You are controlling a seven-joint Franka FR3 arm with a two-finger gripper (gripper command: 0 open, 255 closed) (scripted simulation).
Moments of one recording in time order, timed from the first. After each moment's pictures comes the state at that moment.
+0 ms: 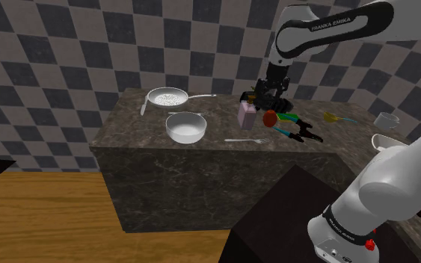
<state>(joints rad) -0.05 -0.27 -0.19 -2.27 -0.09 1.99 0.14</state>
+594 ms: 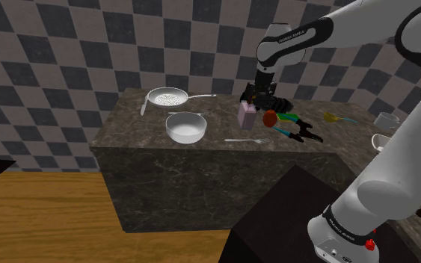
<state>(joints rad) -0.08 0.06 -0.25 -2.08 0.00 2.14 0.09</state>
